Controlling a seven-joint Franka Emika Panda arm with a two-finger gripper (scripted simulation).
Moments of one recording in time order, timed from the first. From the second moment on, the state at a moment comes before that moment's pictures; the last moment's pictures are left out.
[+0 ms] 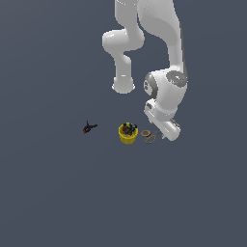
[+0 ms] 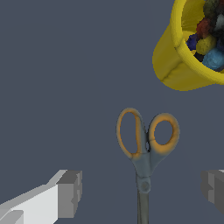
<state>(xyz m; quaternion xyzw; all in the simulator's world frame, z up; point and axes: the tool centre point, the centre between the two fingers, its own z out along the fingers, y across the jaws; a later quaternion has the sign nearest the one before) -0.064 0.169 0.097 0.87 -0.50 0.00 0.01</state>
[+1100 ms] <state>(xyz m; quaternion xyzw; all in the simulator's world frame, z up) -0.098 0.201 0.058 0.80 -0.59 0.00 0.00</state>
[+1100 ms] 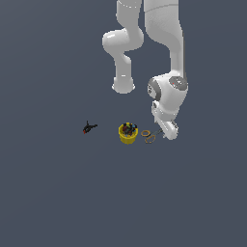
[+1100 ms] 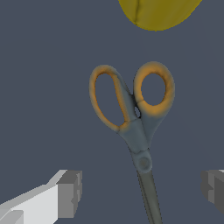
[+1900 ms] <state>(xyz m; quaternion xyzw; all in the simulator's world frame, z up) -0.099 0.200 0.016 0.80 -0.60 0.00 0.00</state>
